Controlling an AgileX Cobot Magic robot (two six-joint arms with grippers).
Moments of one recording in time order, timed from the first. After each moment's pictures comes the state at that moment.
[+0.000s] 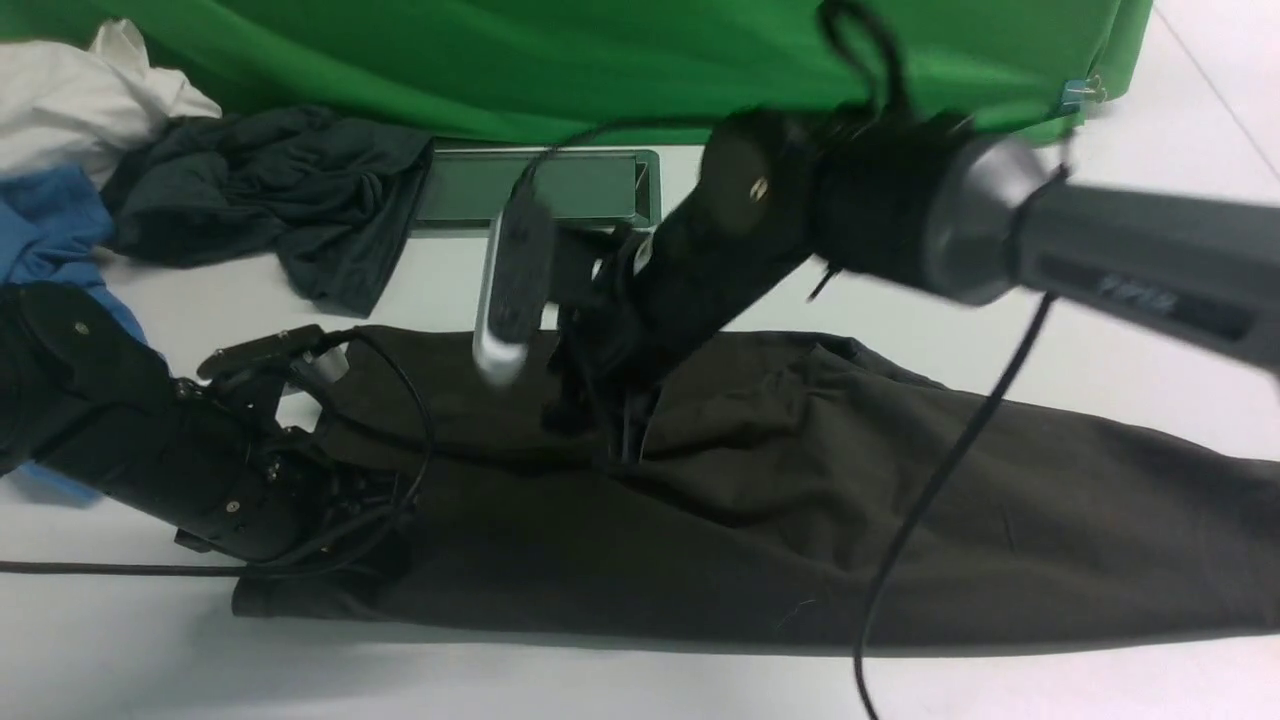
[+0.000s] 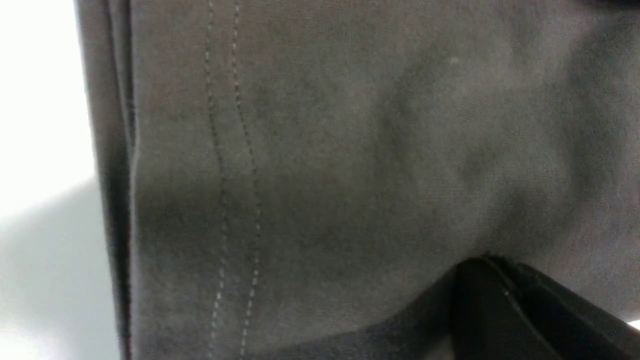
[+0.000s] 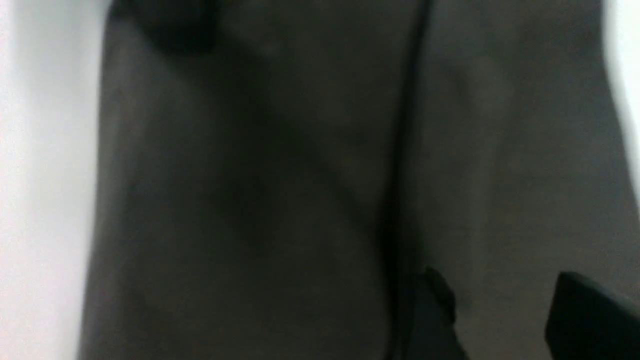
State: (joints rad) right arm 0.67 2.12 -1.68 0.39 0.76 -1.09; left arm 0.00 1.59 -0.77 -0.63 0.71 0.50
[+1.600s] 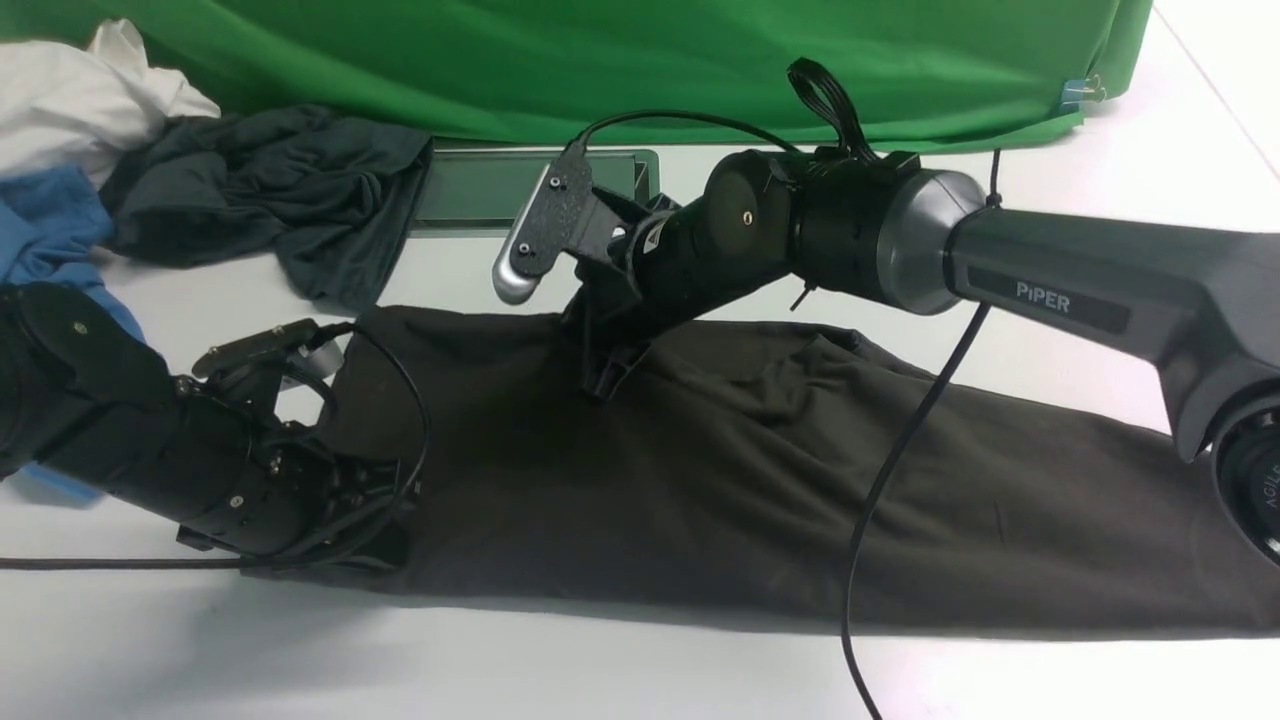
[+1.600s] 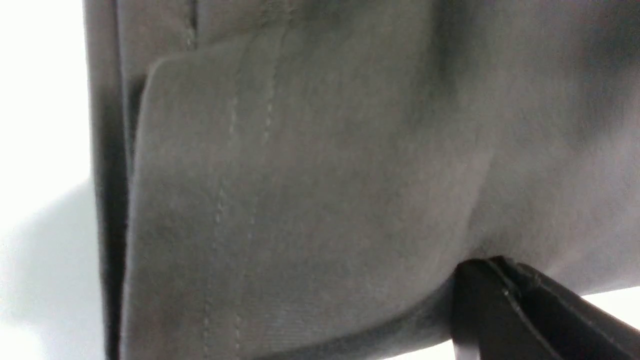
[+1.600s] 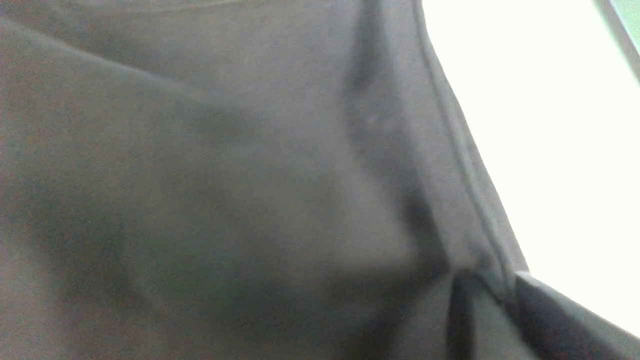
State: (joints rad) right arm 0.60 2.24 -1.76 0.40 0.50 -0.89; left arm 0.00 1.59 -0.77 -0.65 0.69 0.49
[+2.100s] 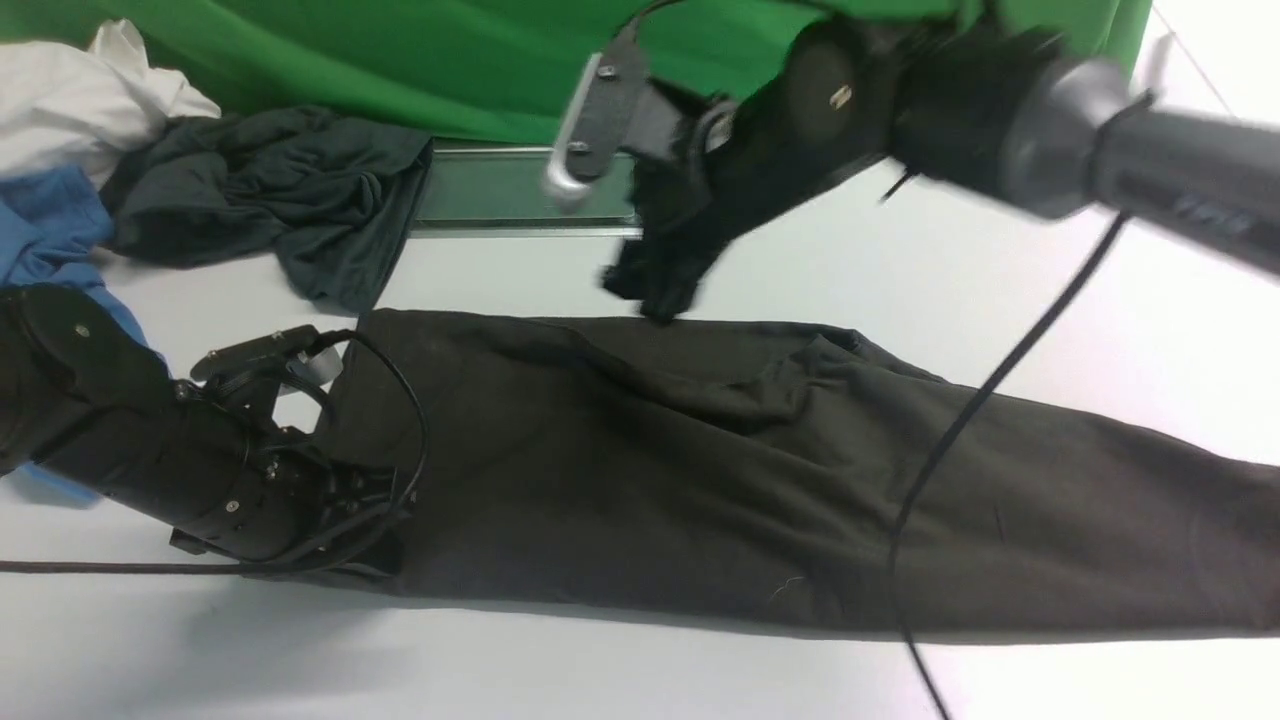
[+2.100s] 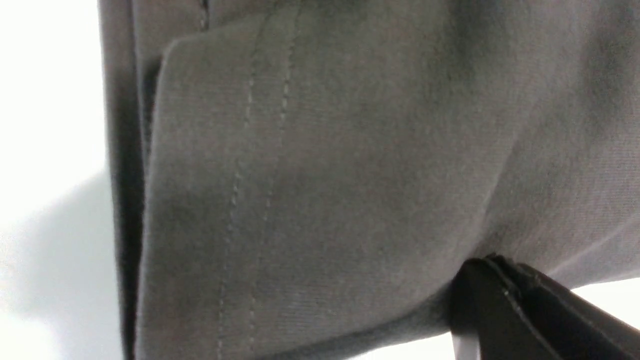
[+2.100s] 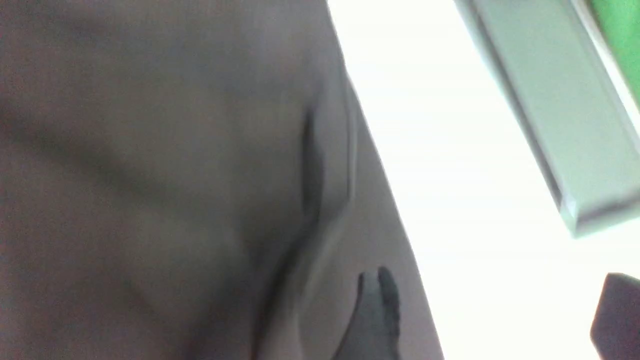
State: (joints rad) right arm 0.51 2.07 -1.77 0.26 0.76 -0.92; left arm 0.00 1.59 -0.76 -0.62 0.70 0.47
